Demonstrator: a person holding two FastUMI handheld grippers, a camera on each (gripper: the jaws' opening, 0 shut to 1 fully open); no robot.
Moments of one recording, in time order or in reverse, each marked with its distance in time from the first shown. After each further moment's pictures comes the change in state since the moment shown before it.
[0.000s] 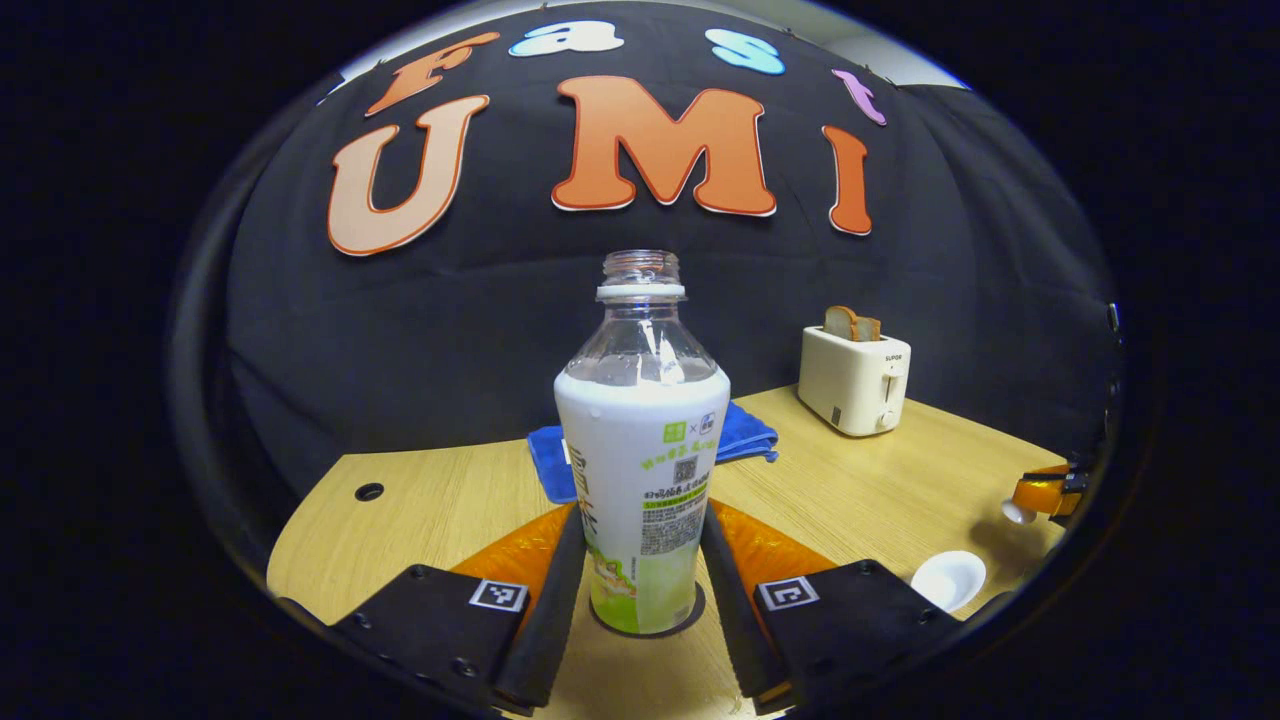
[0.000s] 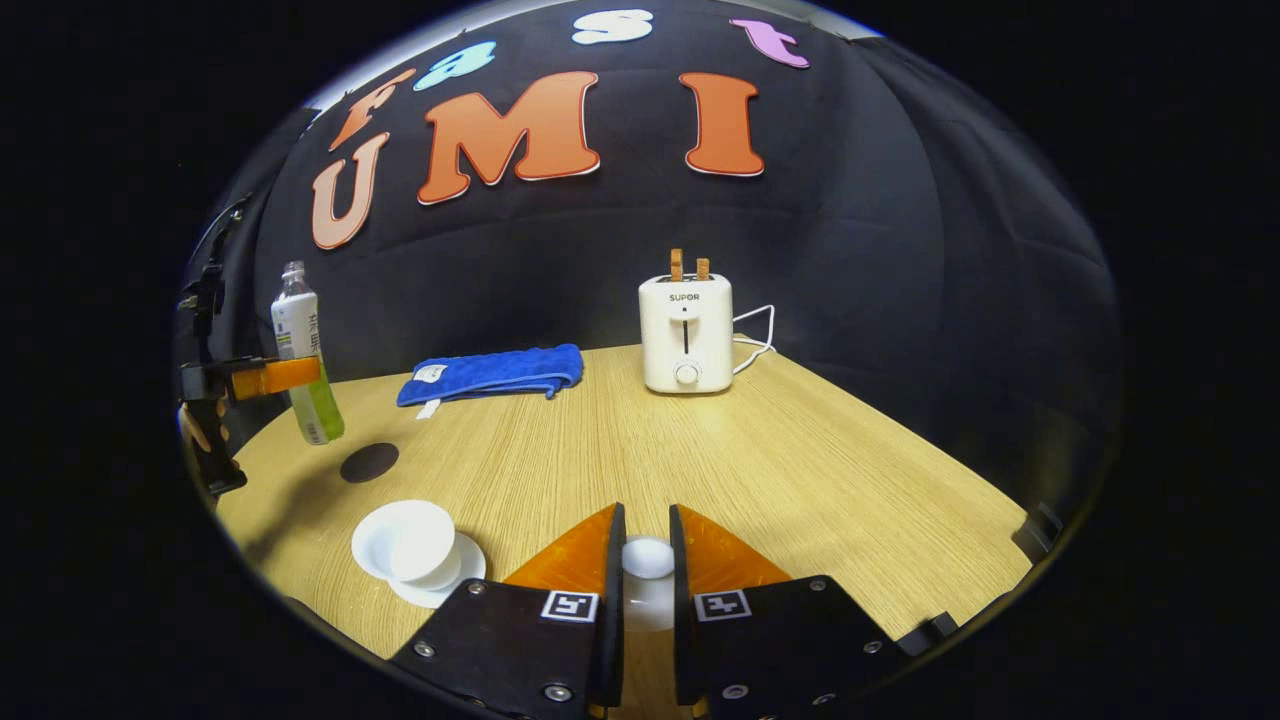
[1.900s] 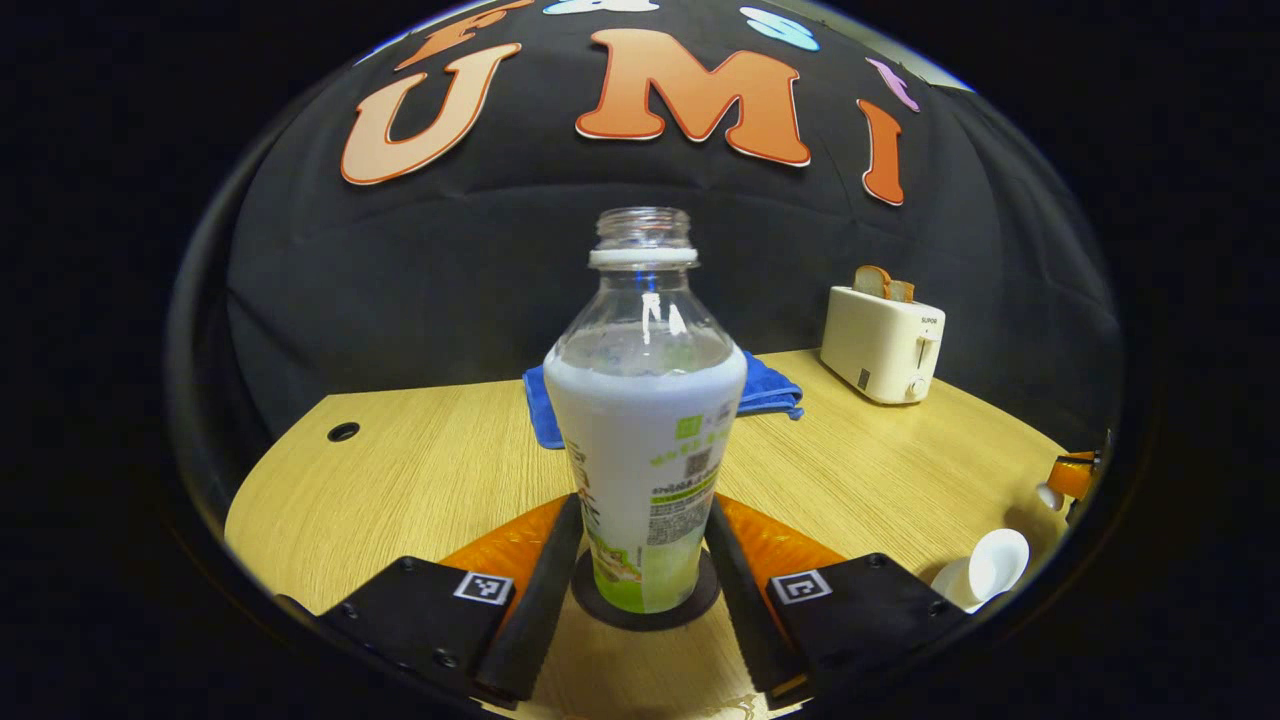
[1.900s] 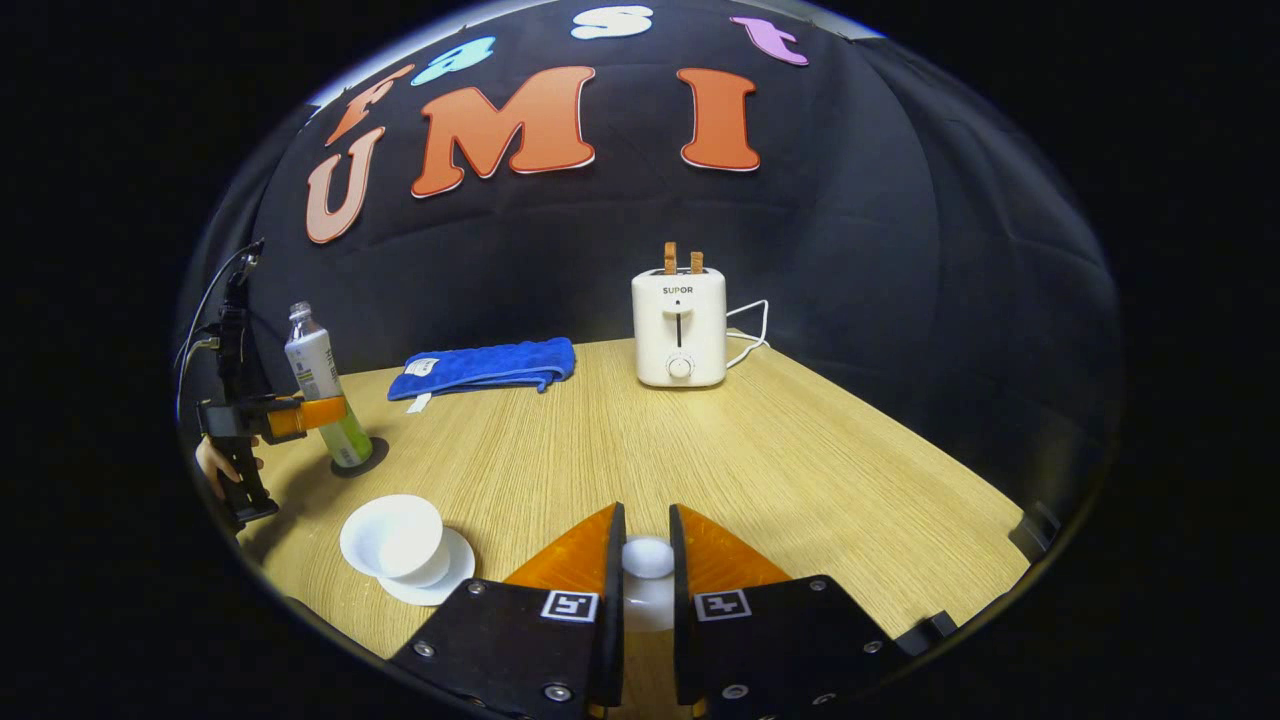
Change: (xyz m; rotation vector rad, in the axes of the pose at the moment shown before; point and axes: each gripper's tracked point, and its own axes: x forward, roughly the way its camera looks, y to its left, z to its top) left arm 0.026 0.016 -0.066 -0.080 0.102 0.010; right arm -0.002 0.002 0.000 0.001 0.006 -0.025
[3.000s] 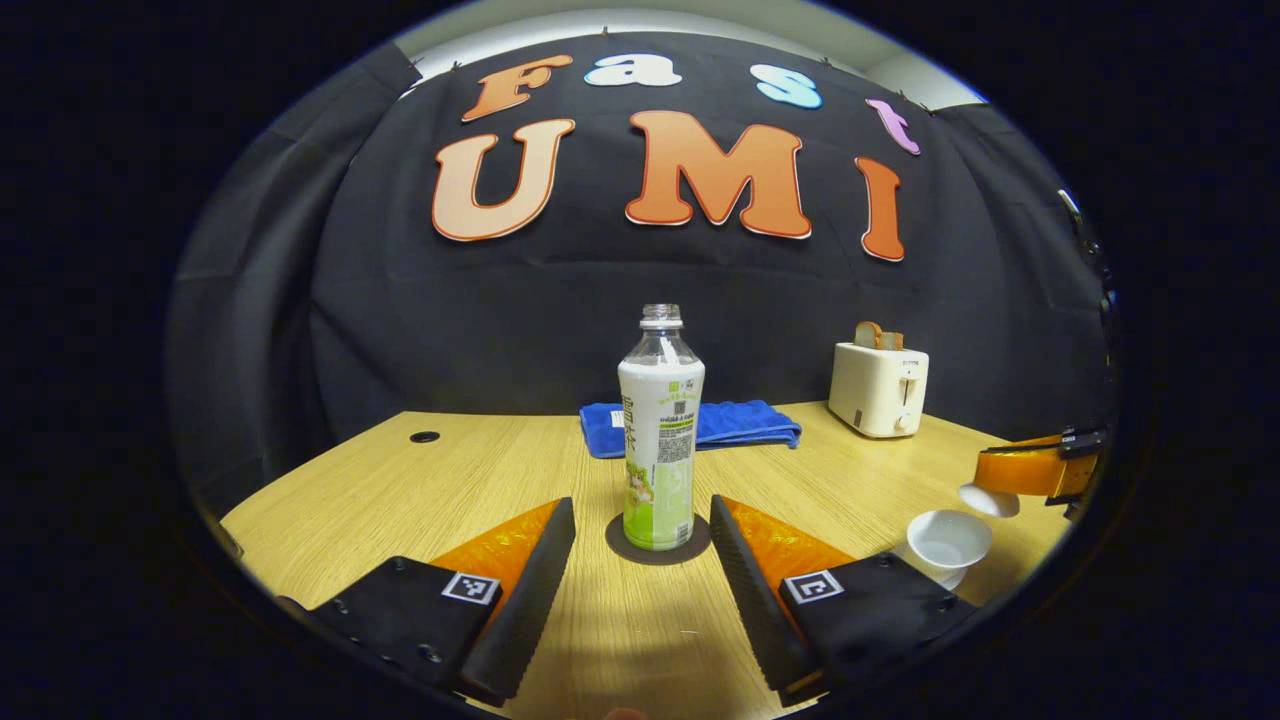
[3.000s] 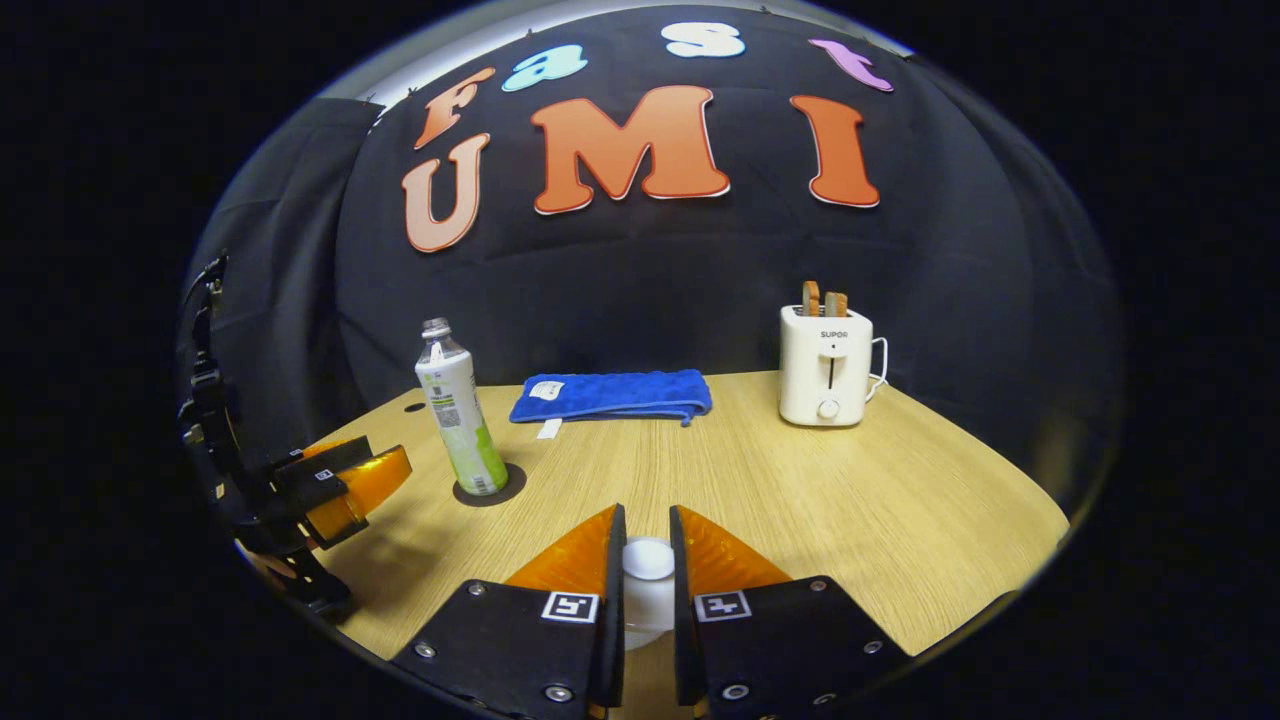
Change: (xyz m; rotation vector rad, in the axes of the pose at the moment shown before) left arm -0.114 -0.001 -0.011 -0.040 -0.231 0.140; right arm -0.010 0.141 0.020 -0.071 -0.077 0.266
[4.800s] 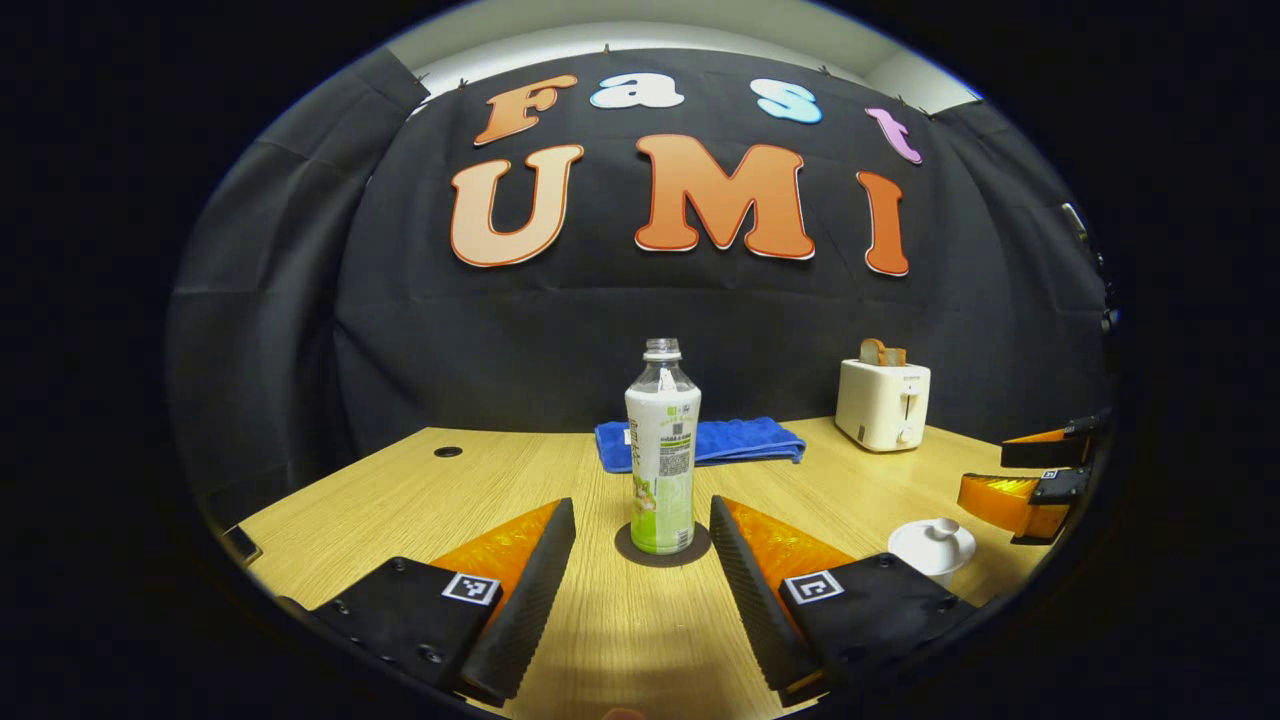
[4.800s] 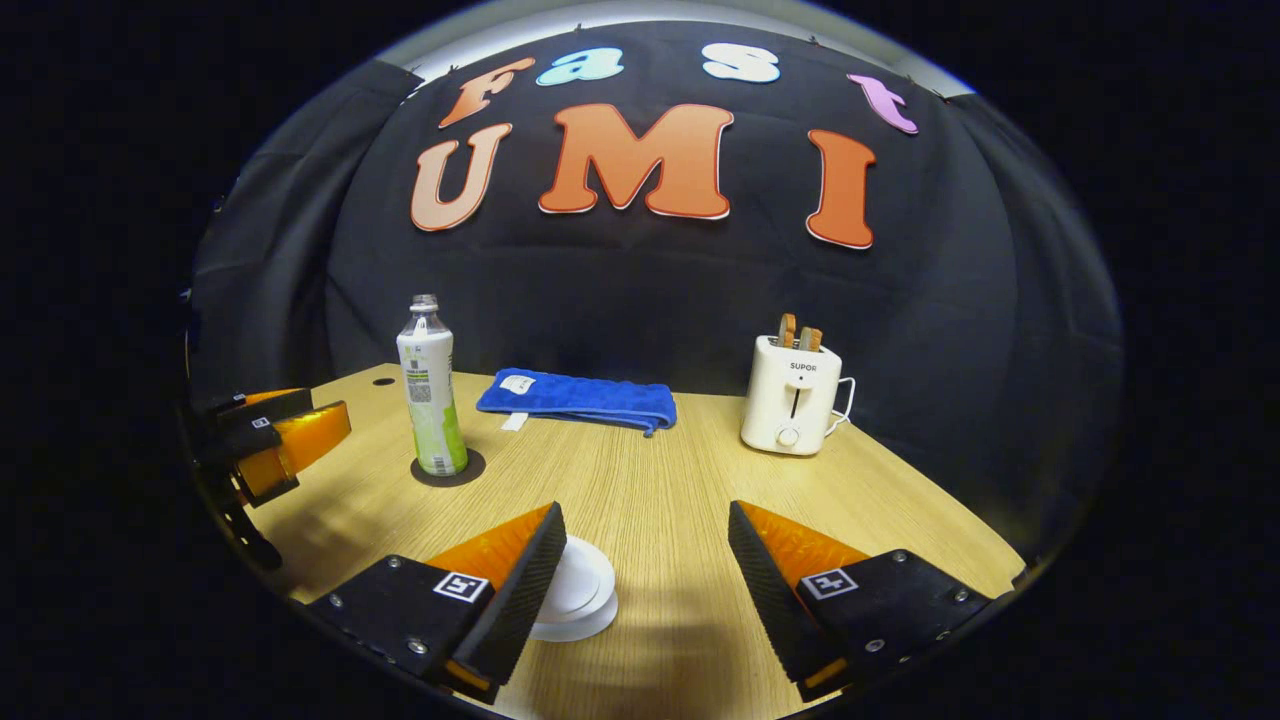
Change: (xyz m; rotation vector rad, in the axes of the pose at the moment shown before) left arm -0.025 -0.005 0.024 0.018 -0.065 0.055; right arm -0.020 -0.037 0.007 -0.118 -0.074 -0.098
